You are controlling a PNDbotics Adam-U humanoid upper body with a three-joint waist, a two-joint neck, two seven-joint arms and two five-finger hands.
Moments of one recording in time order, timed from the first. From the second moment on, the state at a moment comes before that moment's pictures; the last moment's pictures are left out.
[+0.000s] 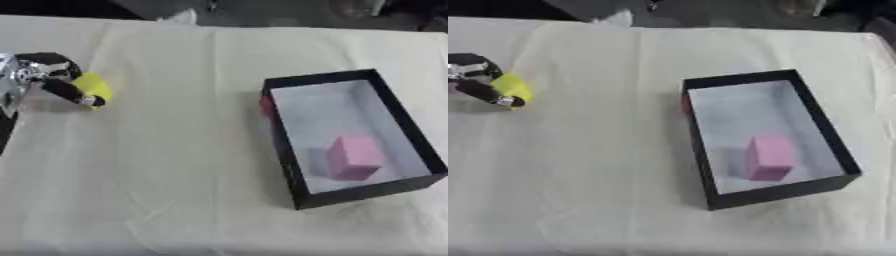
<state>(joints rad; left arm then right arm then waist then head) -1.04 0.49 -0.13 -0.60 -1.11 -0.13 -0.53 -0.26 -0.83 -0.15 -1.81 -0.45 0.20 -0.27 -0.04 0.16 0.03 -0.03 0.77</state>
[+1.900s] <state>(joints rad) -1.02 0.52 -0.18 -0.77 -0.90 -0.13 -0.61 -0.25 -0.83 -0.15 -1.80 -0.45 0.19 -0.27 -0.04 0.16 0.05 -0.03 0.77</state>
